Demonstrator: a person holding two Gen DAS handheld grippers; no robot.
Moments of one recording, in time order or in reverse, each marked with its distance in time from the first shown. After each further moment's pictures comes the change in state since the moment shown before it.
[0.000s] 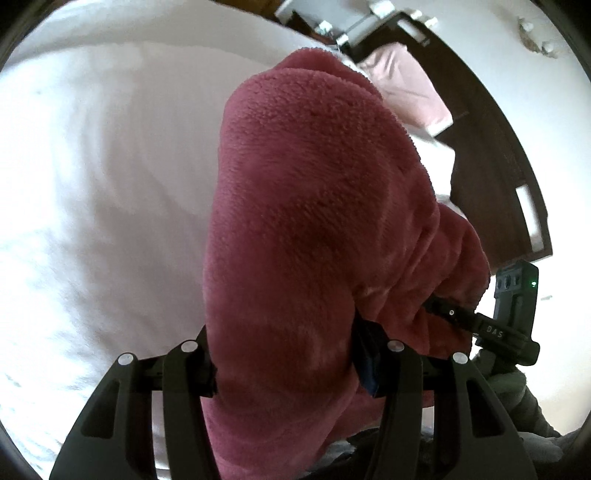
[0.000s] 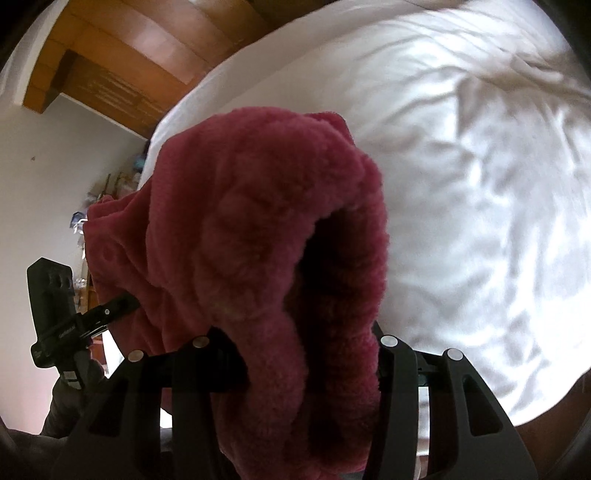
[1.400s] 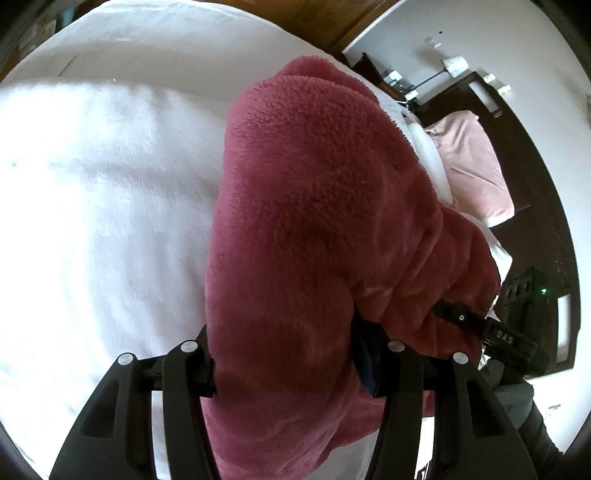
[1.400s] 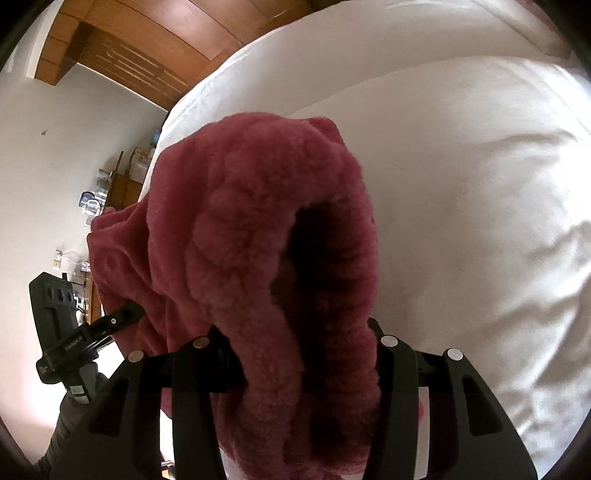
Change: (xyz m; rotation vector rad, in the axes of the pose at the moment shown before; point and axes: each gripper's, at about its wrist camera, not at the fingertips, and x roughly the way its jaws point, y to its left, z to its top) left arm 0.070 0.056 0.174 -0.212 -0.131 0.141; right arm 0.099 -0.017 0.199 -0.107 0.119 0.063
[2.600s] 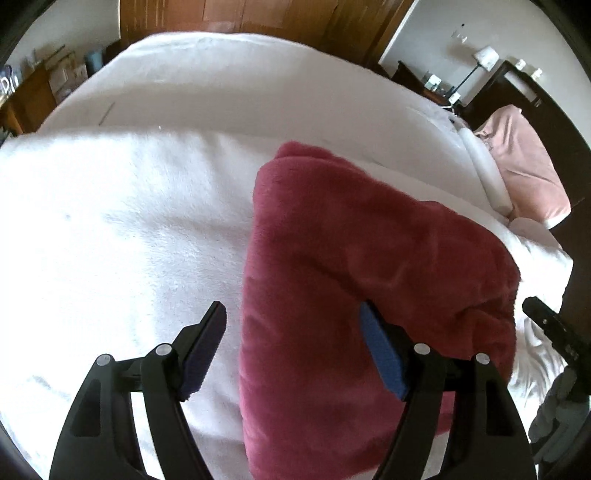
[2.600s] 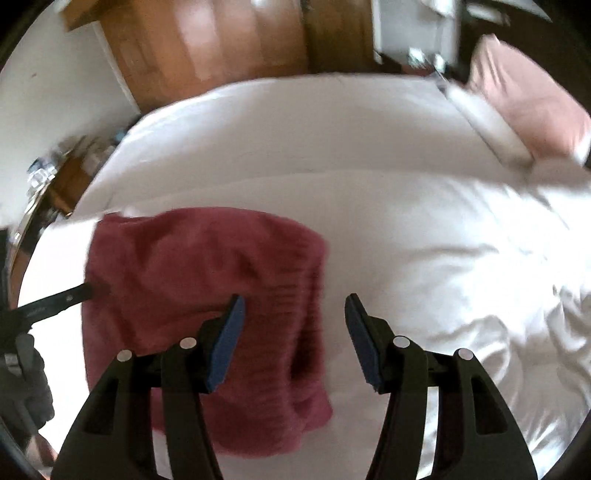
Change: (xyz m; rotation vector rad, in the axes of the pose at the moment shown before) left arm -0.022 -0.001 -0.001 0.077 -0.100 0.292; right arm -0.089 0.021 -0.019 -0.284 -0.250 -0.336
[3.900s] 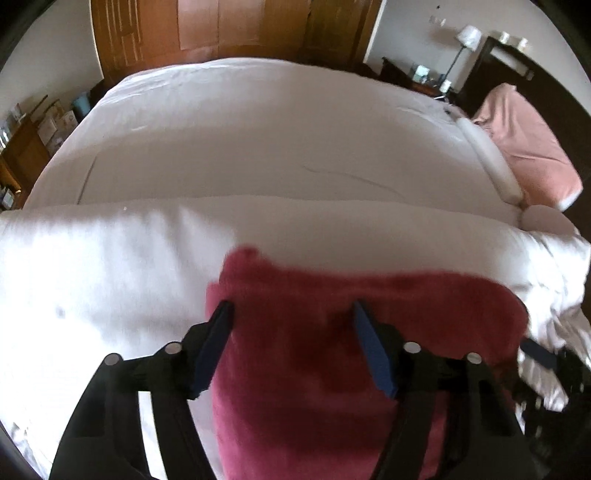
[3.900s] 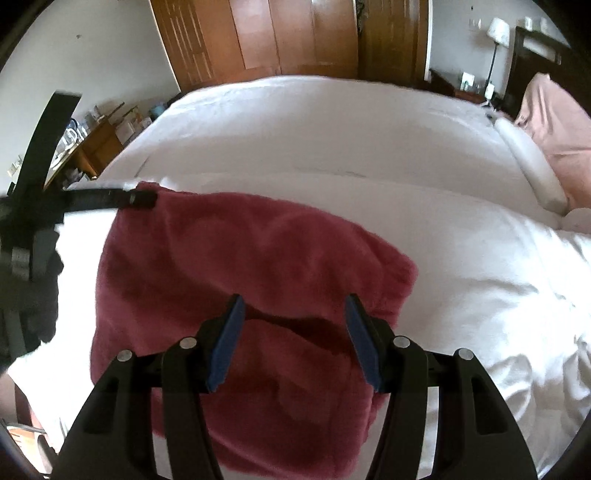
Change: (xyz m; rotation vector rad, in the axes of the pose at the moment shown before) left arm 0.045 -0.037 0.075 0.125 -0.024 0.077; right arm 0.045 0.038 0.006 -0.136 0.037 0.061
